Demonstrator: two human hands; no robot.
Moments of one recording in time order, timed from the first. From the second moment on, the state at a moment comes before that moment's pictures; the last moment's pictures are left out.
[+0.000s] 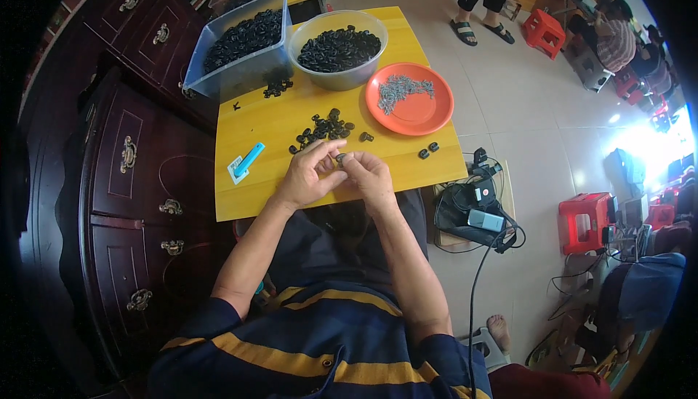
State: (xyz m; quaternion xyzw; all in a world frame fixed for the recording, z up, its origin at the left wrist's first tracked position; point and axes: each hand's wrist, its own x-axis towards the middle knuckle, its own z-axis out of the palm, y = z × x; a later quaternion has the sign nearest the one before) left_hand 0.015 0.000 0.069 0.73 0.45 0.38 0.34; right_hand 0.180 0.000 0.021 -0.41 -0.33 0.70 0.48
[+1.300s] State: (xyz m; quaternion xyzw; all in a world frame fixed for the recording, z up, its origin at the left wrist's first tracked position) left_hand 0.036 0.012 0.054 0.80 0.41 0.41 0.13; right_hand 0.190 -0.001 0.017 -0.40 -0.31 0.67 0.54
